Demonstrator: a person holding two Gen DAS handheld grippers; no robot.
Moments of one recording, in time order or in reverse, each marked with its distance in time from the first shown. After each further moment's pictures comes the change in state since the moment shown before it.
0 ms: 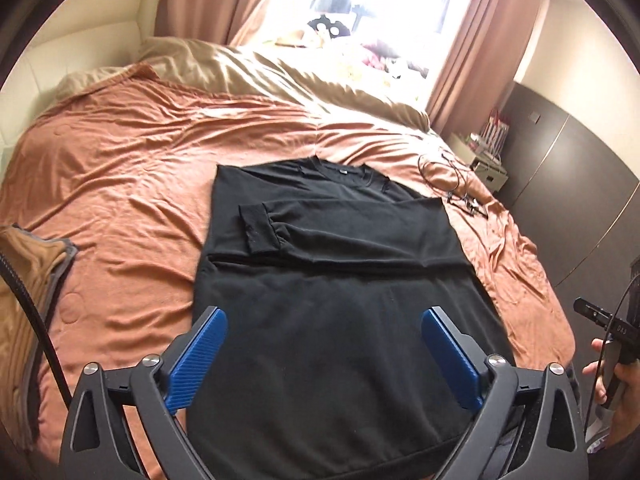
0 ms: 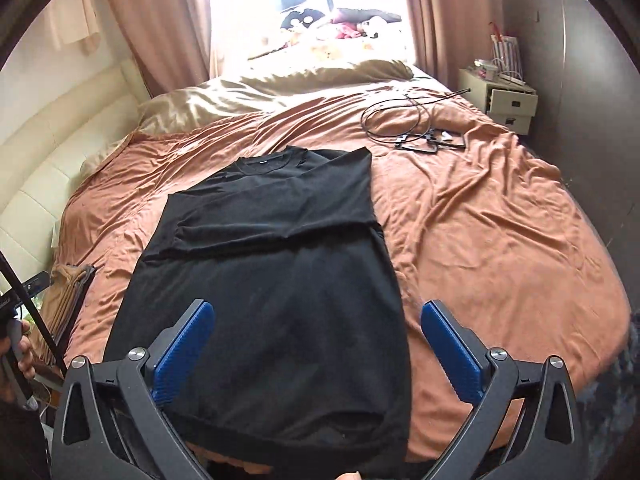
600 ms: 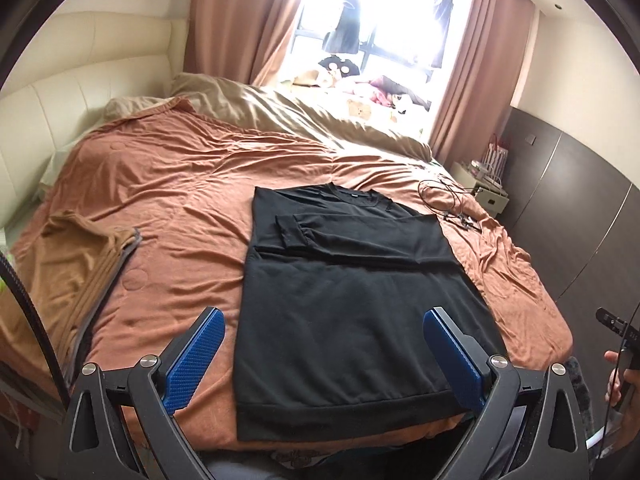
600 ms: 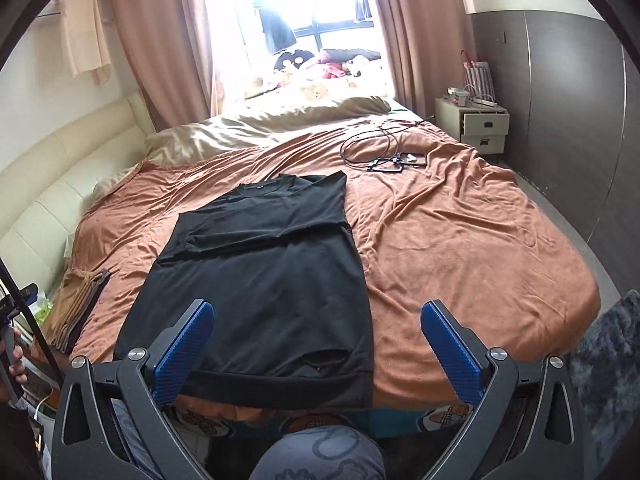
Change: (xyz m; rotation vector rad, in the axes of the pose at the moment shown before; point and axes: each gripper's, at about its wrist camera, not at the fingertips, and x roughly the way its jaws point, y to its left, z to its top) left arm -0.129 0.008 -0.075 -0.006 -0.131 0.051; right arm -0.124 -0.035 -0.100 0.023 -0.145 0.004
